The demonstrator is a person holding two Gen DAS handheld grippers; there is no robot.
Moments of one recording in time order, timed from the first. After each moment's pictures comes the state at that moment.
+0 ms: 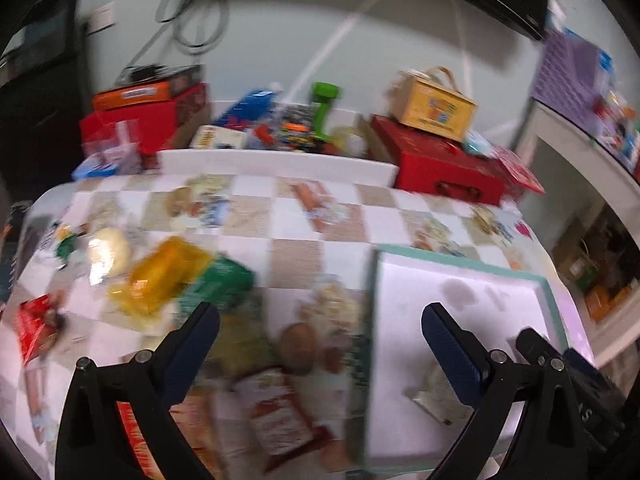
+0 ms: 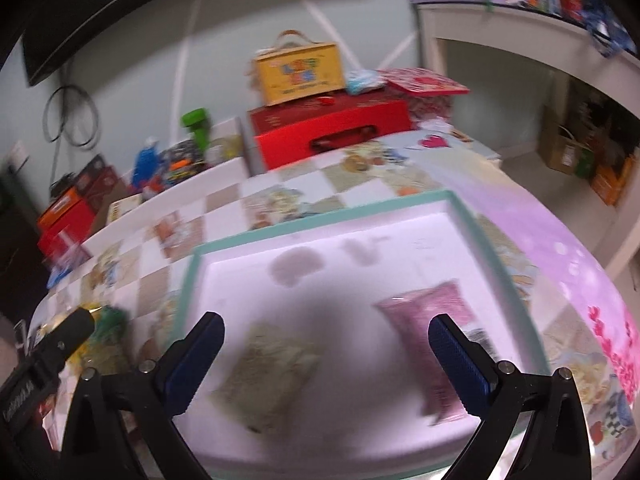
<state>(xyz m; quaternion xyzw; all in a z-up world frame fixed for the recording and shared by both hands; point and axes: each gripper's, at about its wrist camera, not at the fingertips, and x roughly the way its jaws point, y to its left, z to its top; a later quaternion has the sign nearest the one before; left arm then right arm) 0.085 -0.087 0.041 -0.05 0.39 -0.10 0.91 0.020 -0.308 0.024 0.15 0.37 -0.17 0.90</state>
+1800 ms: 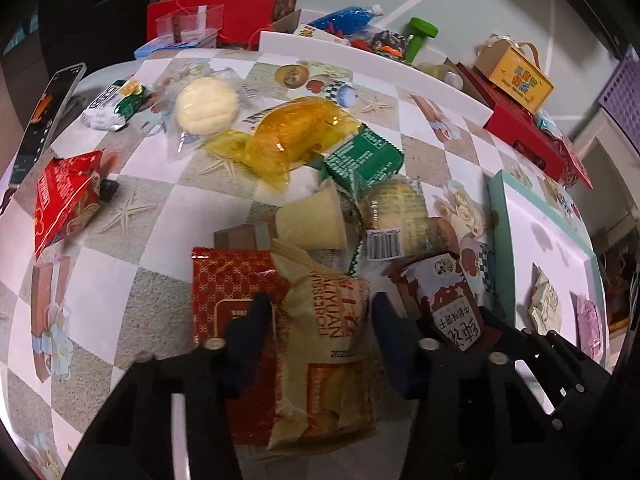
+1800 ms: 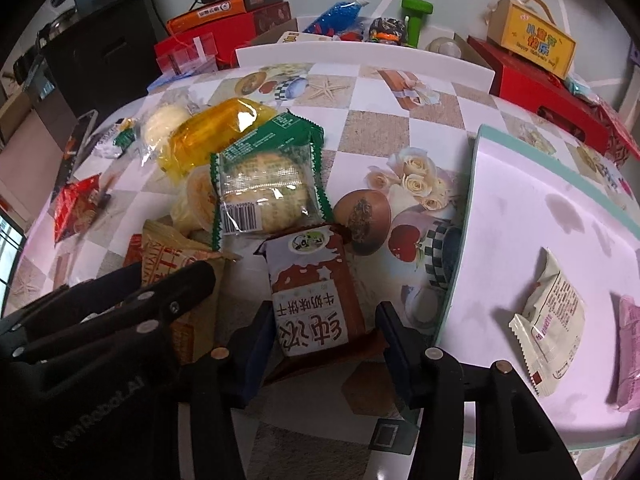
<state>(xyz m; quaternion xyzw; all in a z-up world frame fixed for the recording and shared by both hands) 0.063 0.007 -0.035 -0.10 0.51 -0.04 0.85 0.055 -0.116 -0.048 -0.03 0.51 0.06 0.86</state>
